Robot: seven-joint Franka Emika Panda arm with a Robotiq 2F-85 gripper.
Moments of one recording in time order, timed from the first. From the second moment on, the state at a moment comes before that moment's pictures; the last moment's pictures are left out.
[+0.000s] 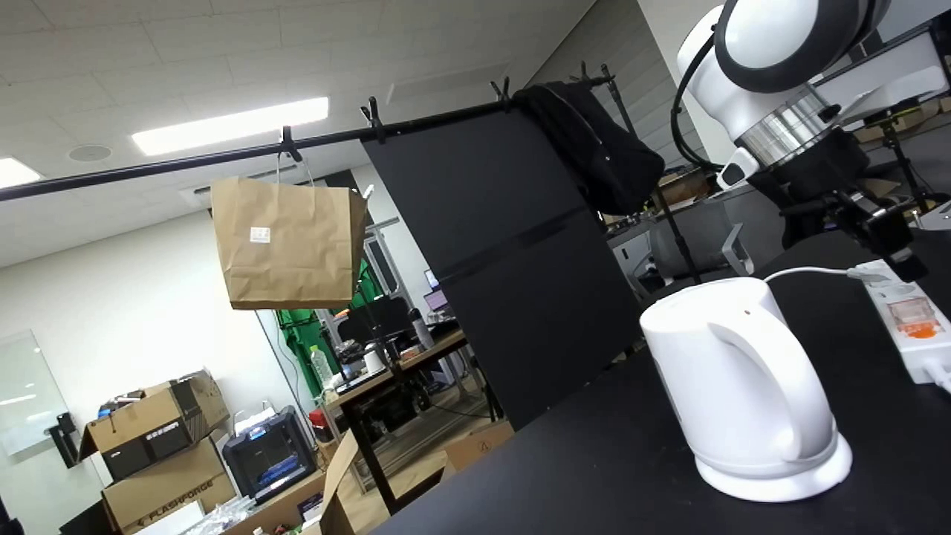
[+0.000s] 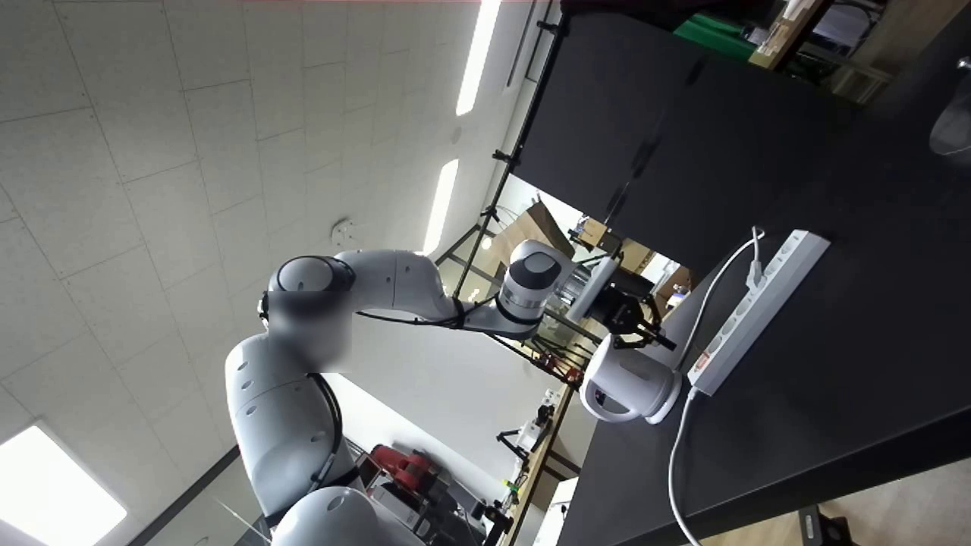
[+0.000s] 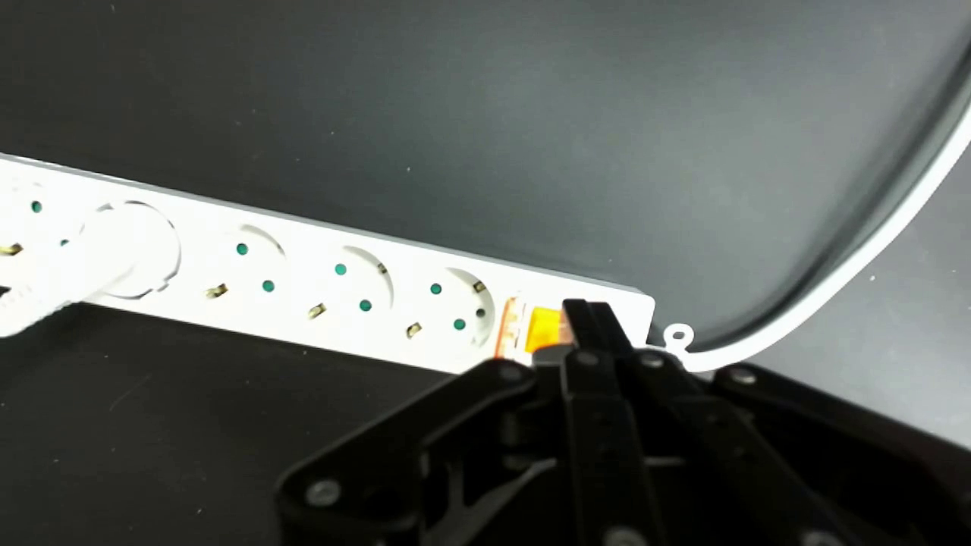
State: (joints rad) arm -0.07 0.47 0.05 -2.02 -0.17 2.29 -0.61
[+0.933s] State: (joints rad) arm -0.01 0.64 0.02 -1.91 -0.20 2.35 -0.38
